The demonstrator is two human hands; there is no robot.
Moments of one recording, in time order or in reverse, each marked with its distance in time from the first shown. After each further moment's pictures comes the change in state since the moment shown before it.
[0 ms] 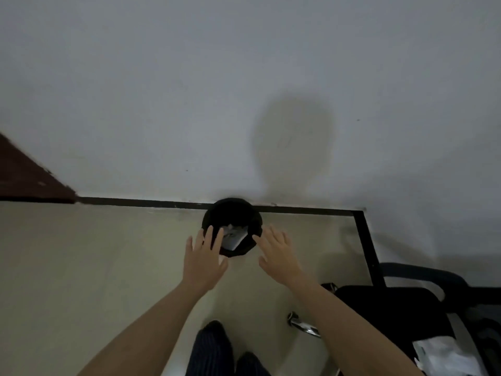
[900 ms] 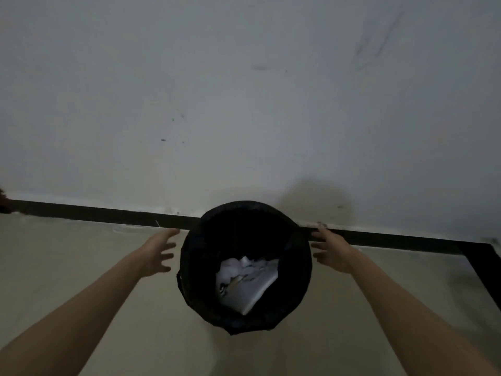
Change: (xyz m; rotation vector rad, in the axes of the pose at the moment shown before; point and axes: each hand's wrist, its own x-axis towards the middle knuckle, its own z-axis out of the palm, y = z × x) left_hand 0.283 -0.148 0.377 -1.481 -0.226 -0.754; right_hand 0.313 0.231 0.343 1.470 -0.130 0.693
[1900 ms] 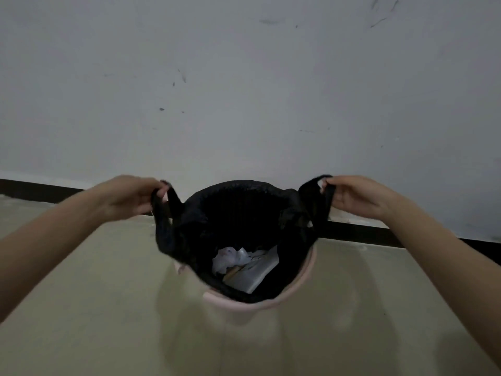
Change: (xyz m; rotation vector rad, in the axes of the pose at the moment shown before) left_hand -0.035 0.031 -0.021 -0.236 -0.078 0.282; right_hand -0.041 -0.058 -0.013 0.179 -0.327 -0.302
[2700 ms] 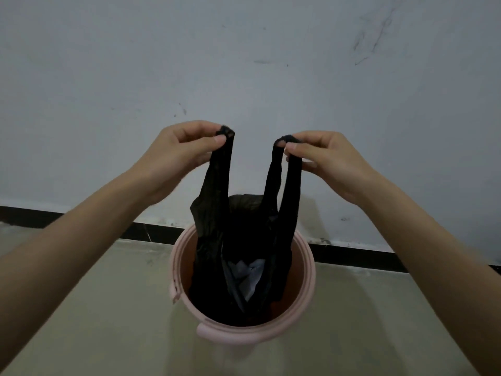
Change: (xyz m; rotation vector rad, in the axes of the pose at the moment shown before) left_hand -0.058 0.069 0.099 0.134 -0.212 0.761; right_hand -0.046 -0.061 0.108 -0.499 -0.038 -0.661
